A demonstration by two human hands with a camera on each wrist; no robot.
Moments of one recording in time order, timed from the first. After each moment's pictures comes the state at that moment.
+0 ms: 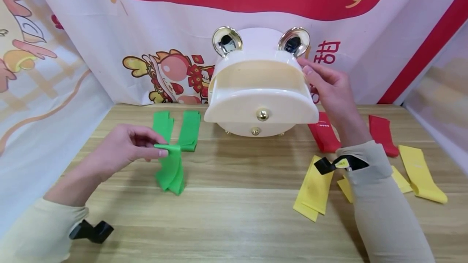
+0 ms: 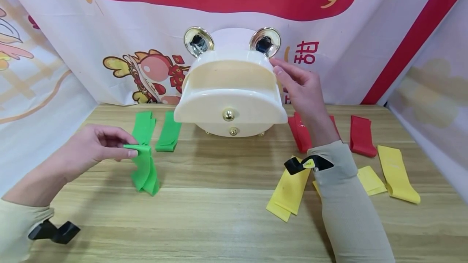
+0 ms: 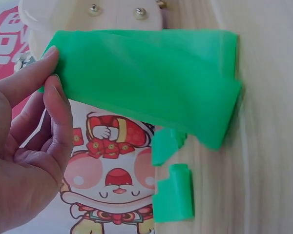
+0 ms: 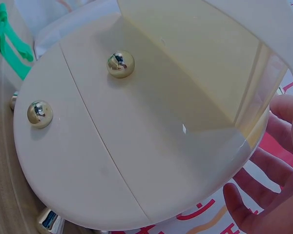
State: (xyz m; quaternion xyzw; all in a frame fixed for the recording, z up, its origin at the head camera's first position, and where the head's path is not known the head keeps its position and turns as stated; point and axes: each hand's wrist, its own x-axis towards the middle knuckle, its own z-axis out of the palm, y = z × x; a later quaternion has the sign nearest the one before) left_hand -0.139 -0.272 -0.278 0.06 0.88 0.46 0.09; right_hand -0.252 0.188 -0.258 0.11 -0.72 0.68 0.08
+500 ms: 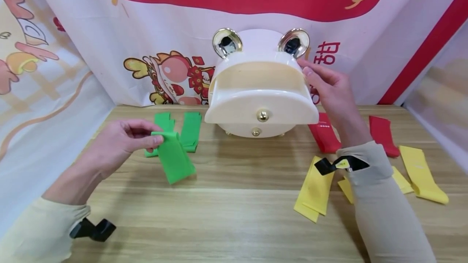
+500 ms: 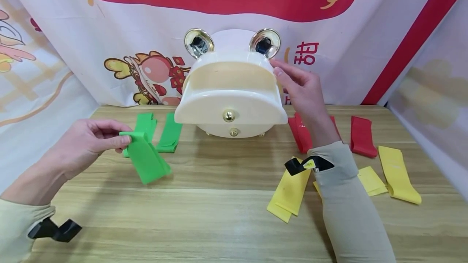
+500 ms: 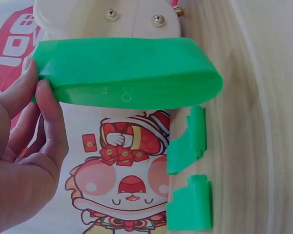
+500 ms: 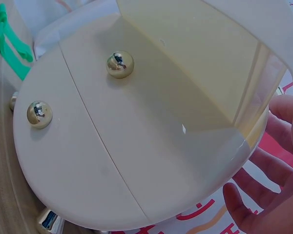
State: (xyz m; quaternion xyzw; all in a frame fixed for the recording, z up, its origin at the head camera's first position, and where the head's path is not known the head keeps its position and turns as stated) left_hand -0.141 -0.274 -0.272 0.05 0.85 0.53 0.04; right_hand -0.250 0.188 -0.257 0.10 -0.73 0.67 0.08
